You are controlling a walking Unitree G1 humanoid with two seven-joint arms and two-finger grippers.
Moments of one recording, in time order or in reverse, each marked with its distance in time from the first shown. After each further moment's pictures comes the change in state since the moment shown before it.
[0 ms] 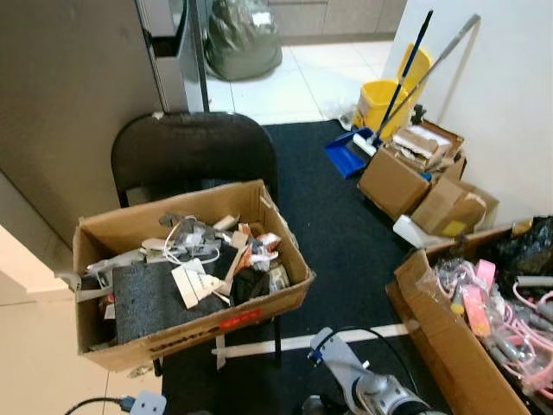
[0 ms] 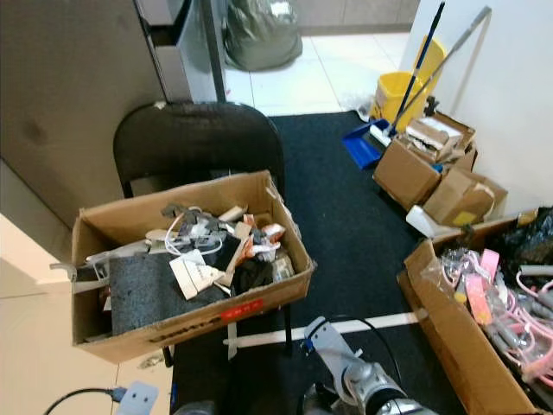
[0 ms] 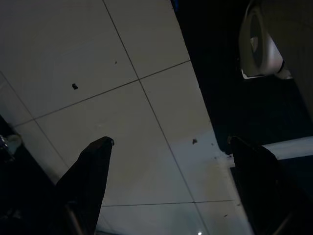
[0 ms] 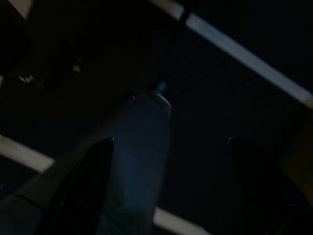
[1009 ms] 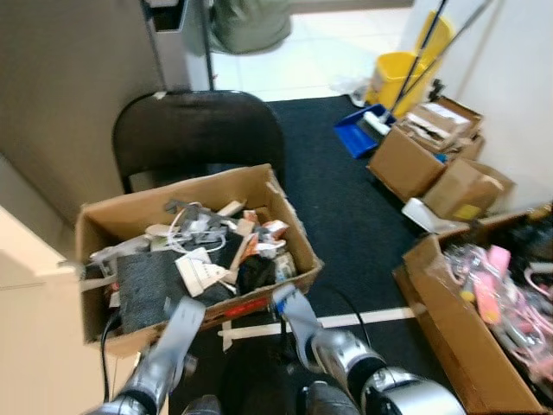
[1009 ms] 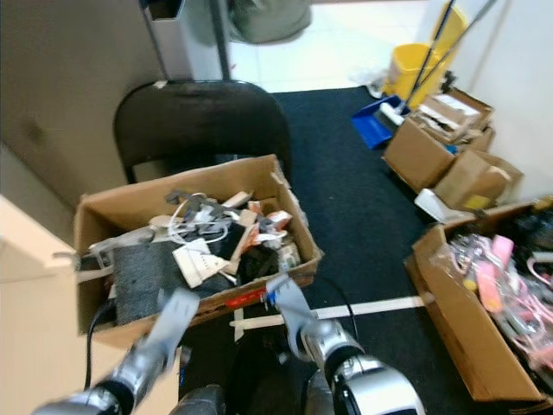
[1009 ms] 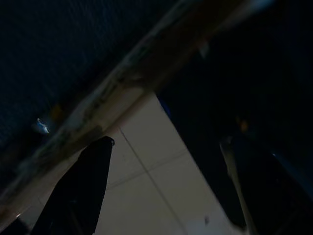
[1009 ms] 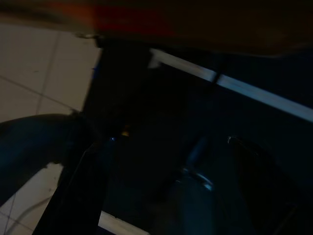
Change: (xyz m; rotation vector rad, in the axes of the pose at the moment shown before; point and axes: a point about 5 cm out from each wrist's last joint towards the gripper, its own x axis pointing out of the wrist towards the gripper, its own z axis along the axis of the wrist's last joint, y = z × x) left arm -0.009 0.023 0.139 0.090 -0.329 -0.010; right arm -0.014 0.006 0.128 0.138 -0.330 0.092
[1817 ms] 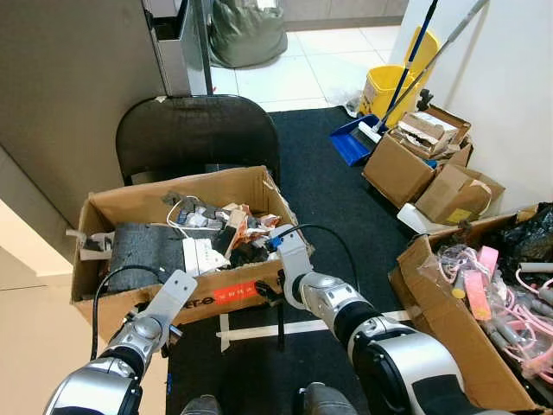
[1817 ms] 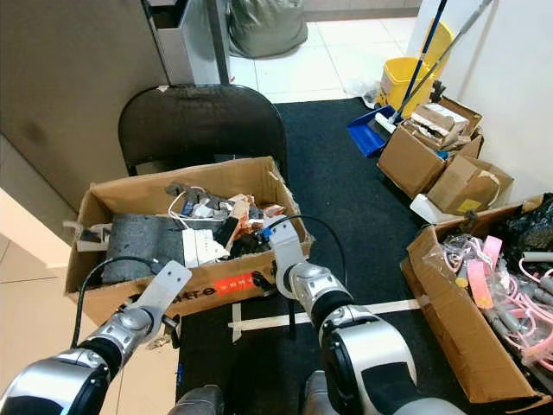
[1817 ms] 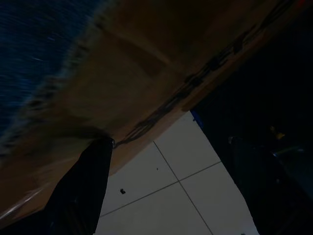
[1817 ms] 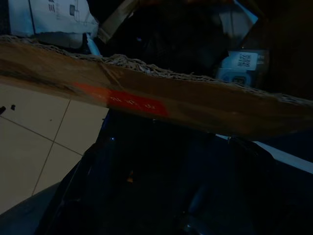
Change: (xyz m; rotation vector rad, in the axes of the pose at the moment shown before) left arm -0.002 0.049 0.048 0.150 -0.069 0.106; right arm -0.004 0.005 0.076 0.059 -0.171 -0.014
